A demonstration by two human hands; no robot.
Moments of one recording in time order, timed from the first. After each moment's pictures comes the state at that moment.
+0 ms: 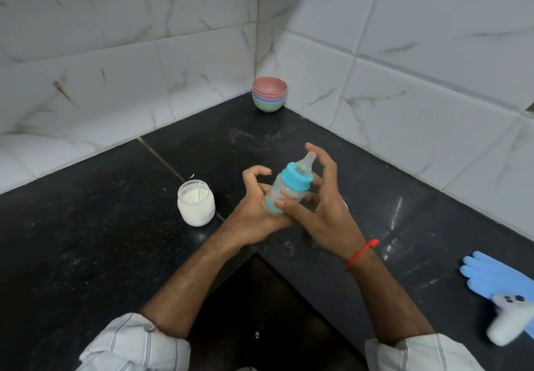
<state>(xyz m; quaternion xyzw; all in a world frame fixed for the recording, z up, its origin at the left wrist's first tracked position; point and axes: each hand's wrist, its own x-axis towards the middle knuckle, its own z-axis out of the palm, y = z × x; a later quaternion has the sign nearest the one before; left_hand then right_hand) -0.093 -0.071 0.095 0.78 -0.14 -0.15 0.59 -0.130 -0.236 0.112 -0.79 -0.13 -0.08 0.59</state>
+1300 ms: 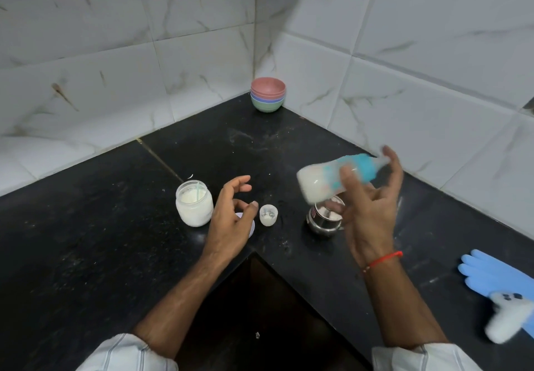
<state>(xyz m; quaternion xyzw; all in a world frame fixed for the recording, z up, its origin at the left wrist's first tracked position) -0.098 -0.057 0.045 0.76 -0.05 0.06 0.64 -0.147 -0.255 0.127 -0.52 0.09 -0.23 0.82</state>
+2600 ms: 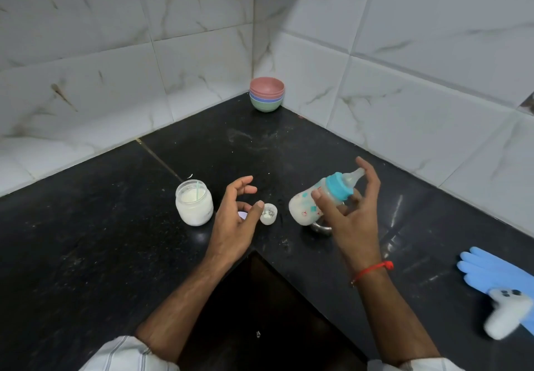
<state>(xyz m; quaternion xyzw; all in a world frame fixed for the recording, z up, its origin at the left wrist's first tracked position) -0.105 -0.062 0.044 0.76 -0.07 0.05 0.64 -0.153 -0.256 0.094 -0.64 0.11 -0.19 0.73</state>
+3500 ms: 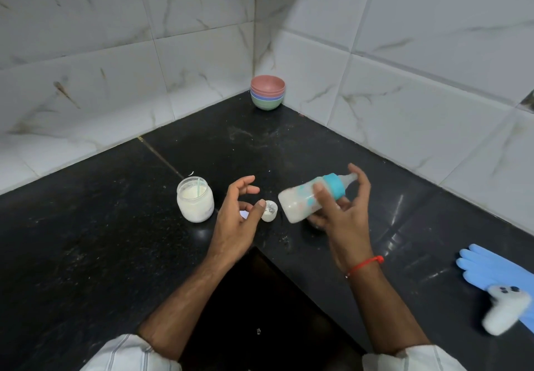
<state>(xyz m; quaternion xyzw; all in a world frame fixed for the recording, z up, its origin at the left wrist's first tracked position) -0.112 -0.062 0.041 0.77 -0.07 0.04 0.64 -0.153 -0.249 0.085 -0.69 0.09 -0.21 0.69</state>
